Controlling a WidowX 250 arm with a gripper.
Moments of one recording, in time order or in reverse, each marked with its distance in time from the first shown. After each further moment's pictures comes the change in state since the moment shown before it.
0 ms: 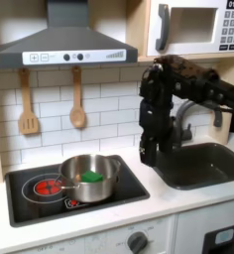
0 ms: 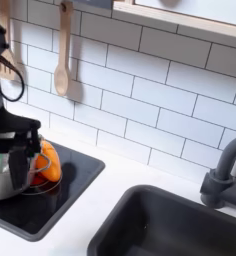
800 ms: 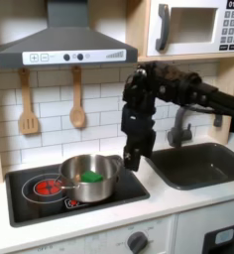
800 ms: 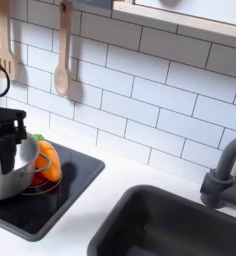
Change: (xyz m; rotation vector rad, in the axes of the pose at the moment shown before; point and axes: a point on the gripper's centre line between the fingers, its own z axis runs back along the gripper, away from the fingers) arm 0.027 0.018 -0.012 0.038 -0.039 0.186
